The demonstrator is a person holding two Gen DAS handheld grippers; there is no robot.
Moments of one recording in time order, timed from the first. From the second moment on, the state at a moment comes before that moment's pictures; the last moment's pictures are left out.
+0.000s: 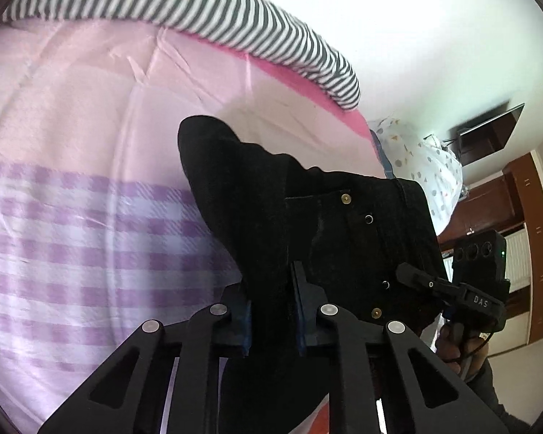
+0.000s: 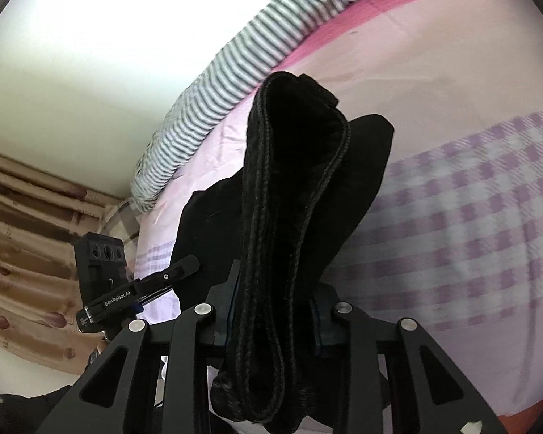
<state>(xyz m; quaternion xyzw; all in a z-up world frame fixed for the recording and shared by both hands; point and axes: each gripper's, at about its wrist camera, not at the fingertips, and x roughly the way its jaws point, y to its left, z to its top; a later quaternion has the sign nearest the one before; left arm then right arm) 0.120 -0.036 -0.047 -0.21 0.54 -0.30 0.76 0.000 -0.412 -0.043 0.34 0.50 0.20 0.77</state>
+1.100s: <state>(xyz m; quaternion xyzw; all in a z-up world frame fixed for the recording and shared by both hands) 0.217 0.152 -0.057 -0.16 0.55 -0.12 0.81 0.164 -0.203 -0.091 0.26 0.55 0.22 0.76</state>
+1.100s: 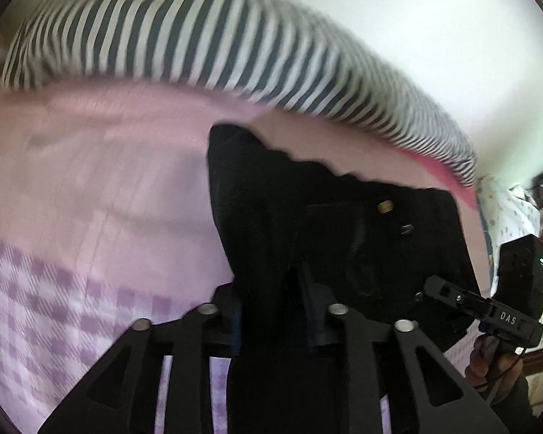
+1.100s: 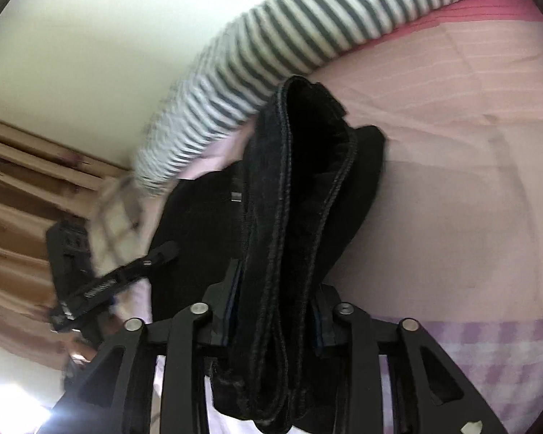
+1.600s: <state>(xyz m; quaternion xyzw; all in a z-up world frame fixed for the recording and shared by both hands) 0.131 0.139 -0.038 0.00 0.48 -0.03 0.88 0.098 -0.208 -0.061 0.12 0.50 0.14 0.84</state>
